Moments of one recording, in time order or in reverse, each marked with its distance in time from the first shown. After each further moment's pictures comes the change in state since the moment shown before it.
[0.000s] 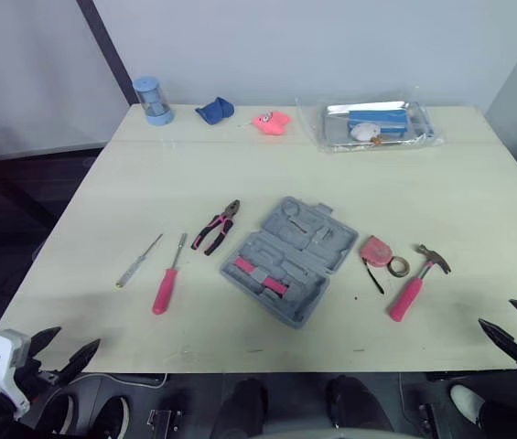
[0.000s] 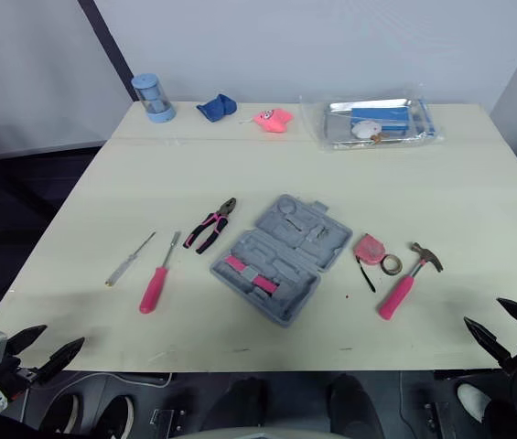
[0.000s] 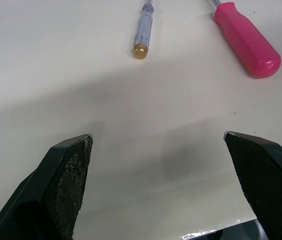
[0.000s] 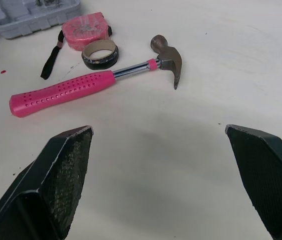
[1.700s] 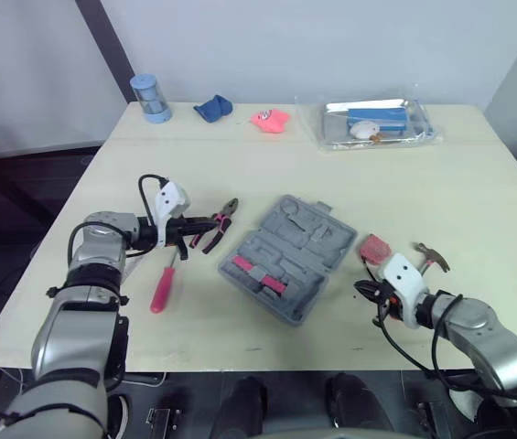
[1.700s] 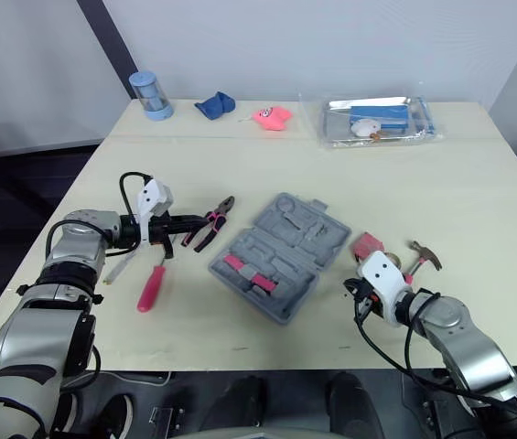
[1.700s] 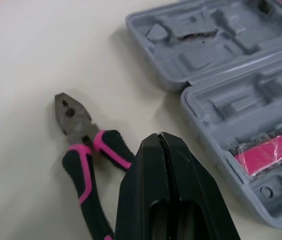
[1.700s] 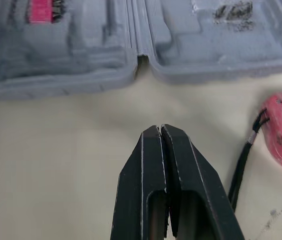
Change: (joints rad) left arm -1.331 -0.076 -0.657 0.831 0.398 -0.117 -0.274; right arm -0.449 0.074 0.750 -0.591 -0.329 0.747 -0.461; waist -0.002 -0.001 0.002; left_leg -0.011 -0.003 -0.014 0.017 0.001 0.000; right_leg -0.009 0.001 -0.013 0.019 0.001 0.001
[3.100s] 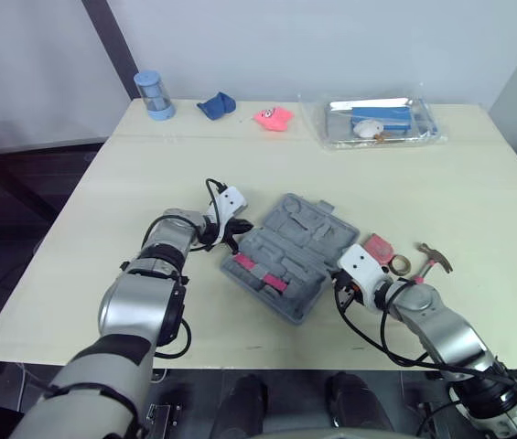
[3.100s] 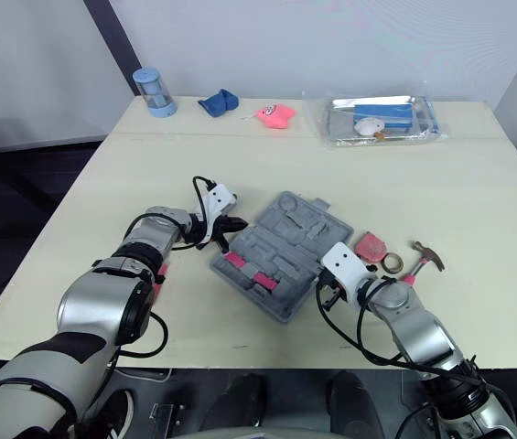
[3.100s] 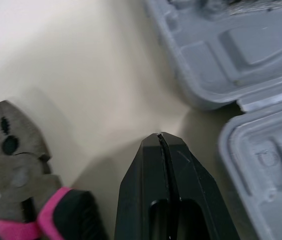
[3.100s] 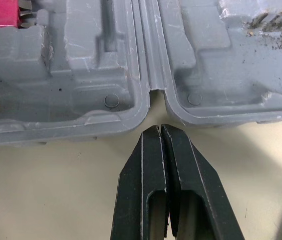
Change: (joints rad) left arm -0.141 -0.228 -0.013 0.194 0.256 0.055 0.315; right arm -0.125 0.147 0.129 0.063 -0.161 0.121 -0.088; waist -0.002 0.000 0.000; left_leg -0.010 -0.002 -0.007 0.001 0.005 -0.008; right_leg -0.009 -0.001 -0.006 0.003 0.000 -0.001
